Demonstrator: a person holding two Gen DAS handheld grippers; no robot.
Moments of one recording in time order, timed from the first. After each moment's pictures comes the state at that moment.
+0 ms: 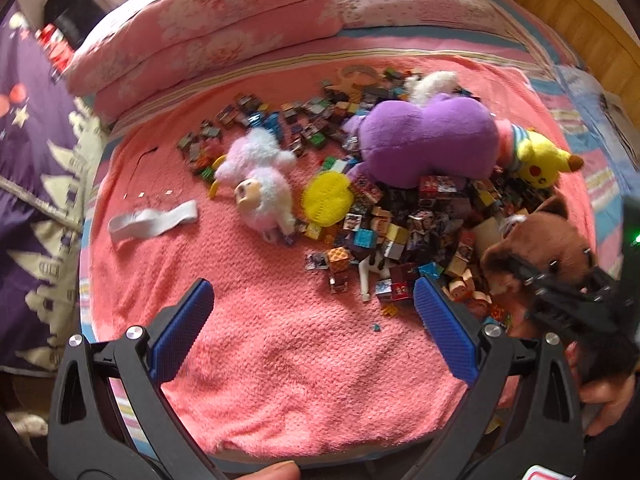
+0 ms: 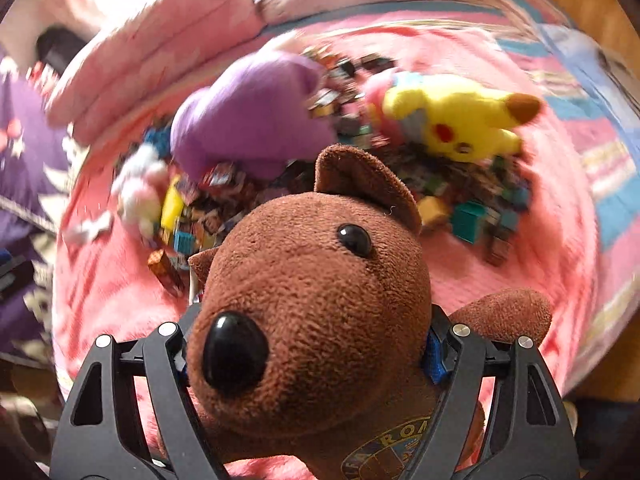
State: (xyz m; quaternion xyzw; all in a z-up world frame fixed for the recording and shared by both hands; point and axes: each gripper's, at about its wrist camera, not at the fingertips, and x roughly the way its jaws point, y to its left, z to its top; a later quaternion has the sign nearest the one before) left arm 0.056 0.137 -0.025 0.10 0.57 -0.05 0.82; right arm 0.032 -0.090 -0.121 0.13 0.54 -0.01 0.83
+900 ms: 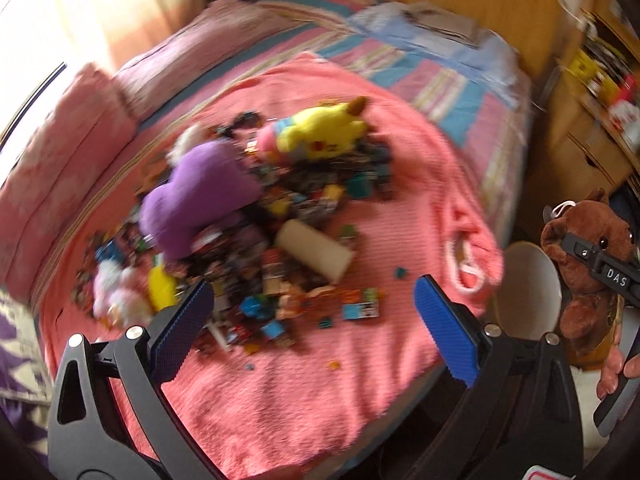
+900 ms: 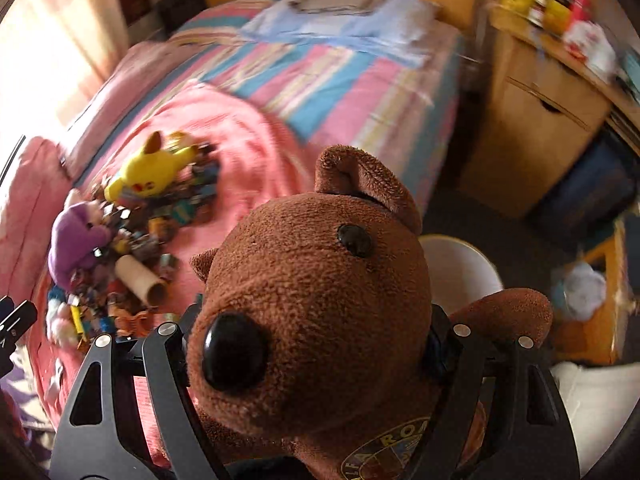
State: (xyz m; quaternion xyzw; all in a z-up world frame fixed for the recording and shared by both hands) left arm -0.030 -0.032 -0.005 0.24 0.48 -0.34 0.77; right arm -0.236 -0.229 -0.071 0.28 0.44 -0.36 0.77
